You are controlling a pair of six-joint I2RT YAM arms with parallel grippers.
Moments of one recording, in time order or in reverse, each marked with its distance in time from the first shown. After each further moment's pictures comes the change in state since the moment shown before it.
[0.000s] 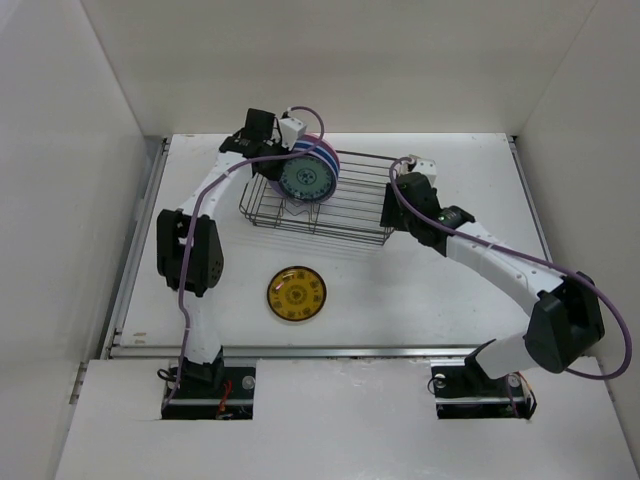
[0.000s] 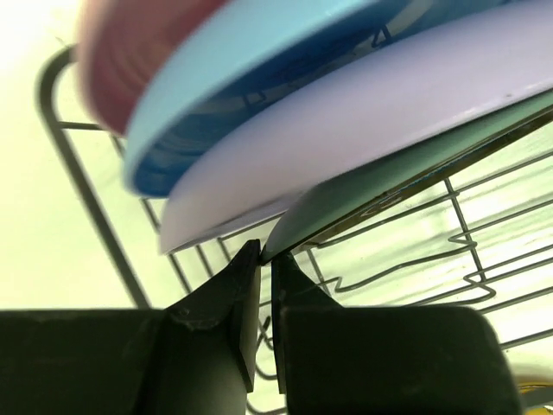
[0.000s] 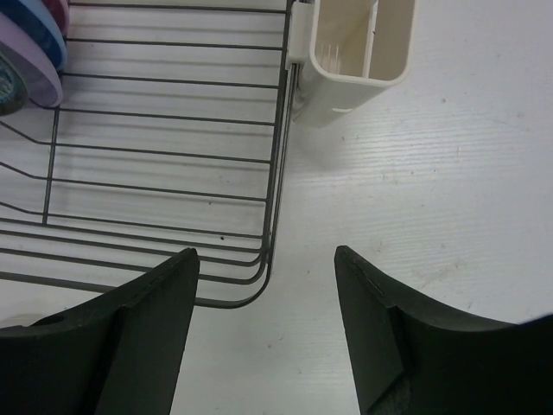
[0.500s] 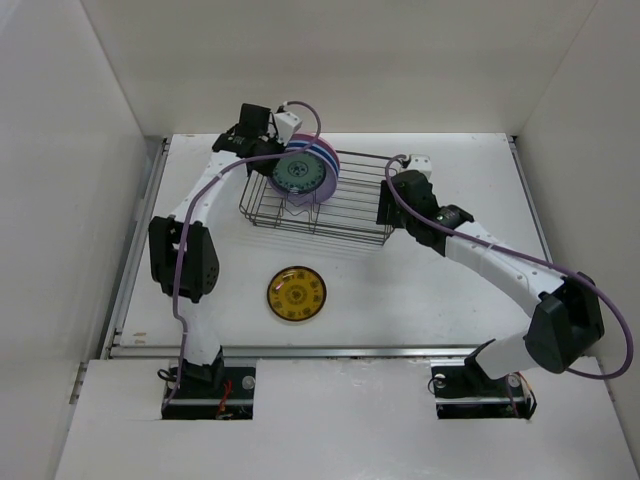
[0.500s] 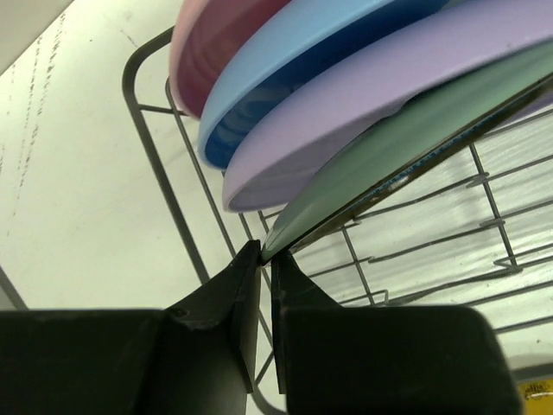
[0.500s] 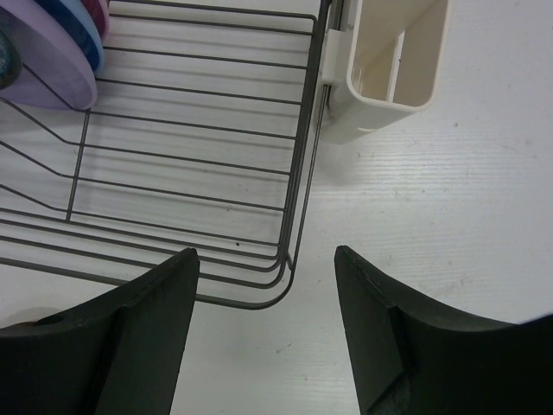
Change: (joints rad) left arm 0.002 -0.063 0.007 -0.020 -0.085 0.048; right arm 0.026 0.000 0.026 0.021 -0.002 -0.050
